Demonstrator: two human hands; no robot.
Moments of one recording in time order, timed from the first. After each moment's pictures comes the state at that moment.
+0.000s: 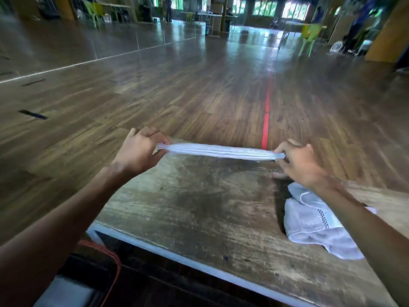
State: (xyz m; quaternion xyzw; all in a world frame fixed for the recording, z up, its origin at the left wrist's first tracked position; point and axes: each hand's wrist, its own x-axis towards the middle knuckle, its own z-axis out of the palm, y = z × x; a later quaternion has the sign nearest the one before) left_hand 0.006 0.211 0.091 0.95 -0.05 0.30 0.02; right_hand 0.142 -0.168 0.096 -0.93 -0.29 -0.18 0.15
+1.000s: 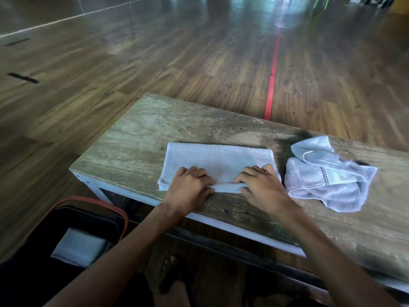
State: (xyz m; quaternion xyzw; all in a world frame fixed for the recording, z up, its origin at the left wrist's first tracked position) left_hand -0.065 0.071 -0.034 0.98 -0.08 0.13 0.12; right_hand 0.018 -0.141 -0.010 -0.91 -0.42 -0.05 0.03
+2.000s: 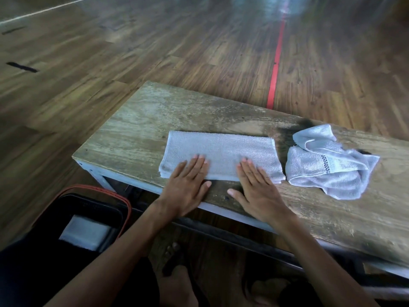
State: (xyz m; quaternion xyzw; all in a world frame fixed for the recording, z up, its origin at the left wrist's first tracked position) left_hand -0.095 0.072 -0.048 1.00 -0.05 0.03 0.08; right_hand -0.021 -0.148 -0.041 -0.94 -0.35 0.03 -0.03
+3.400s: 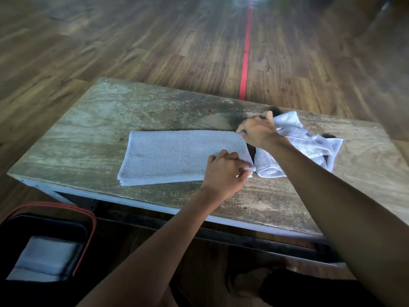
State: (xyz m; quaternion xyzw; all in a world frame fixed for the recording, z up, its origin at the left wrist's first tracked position) left_hand -0.001 -0.077 -0.032 0.95 -0.09 0.13 0.26; right_hand 0.154 -0.179 -0.002 -0.97 -0.23 0.03 -0.04
